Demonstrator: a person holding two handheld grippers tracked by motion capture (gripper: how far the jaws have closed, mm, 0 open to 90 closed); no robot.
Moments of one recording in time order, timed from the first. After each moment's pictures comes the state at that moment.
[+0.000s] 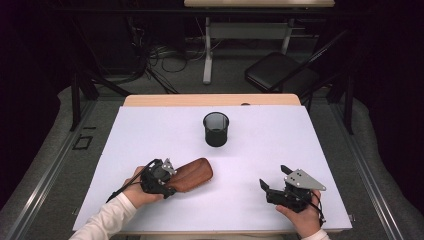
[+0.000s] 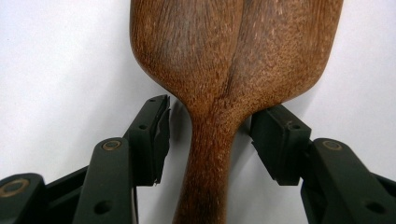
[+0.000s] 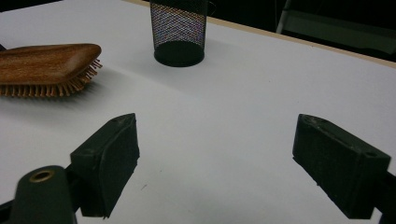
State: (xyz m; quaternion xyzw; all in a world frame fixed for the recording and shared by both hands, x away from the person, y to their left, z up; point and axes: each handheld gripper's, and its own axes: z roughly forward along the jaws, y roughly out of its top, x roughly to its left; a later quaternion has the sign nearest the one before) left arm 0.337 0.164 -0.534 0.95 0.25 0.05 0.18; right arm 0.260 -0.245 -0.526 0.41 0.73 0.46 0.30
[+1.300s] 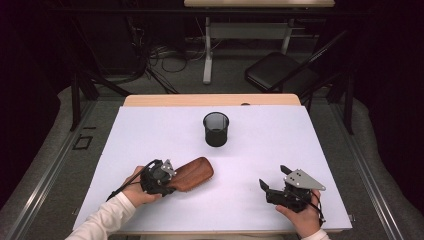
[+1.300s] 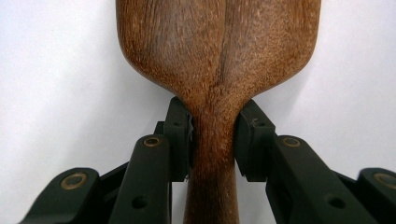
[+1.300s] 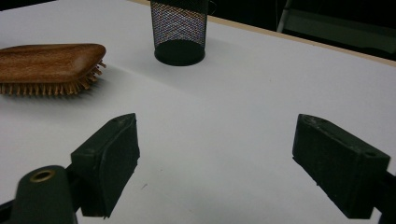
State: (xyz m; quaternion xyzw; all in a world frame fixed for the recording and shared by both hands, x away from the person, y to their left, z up) left arm 0.336 0.165 -0.532 0.95 0.24 0.03 0.19; right arm 0.260 -0.244 -0.527 0.41 0.73 0.46 0.30
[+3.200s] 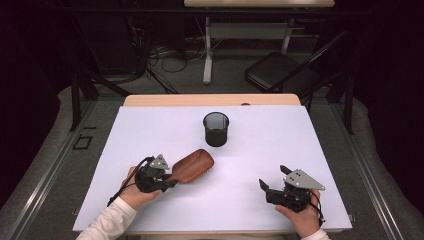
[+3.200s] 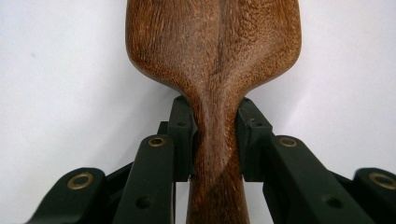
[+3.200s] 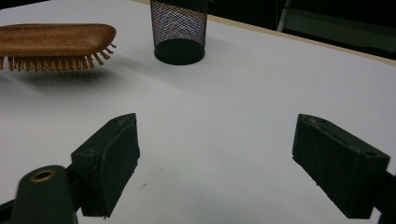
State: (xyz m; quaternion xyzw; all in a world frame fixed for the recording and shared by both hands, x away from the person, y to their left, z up) left arm 0.330 0.176 -0.521 0.91 0.29 0.06 0.30; right arm 0.261 -0.244 -0.528 0.41 0.73 0.46 0.30
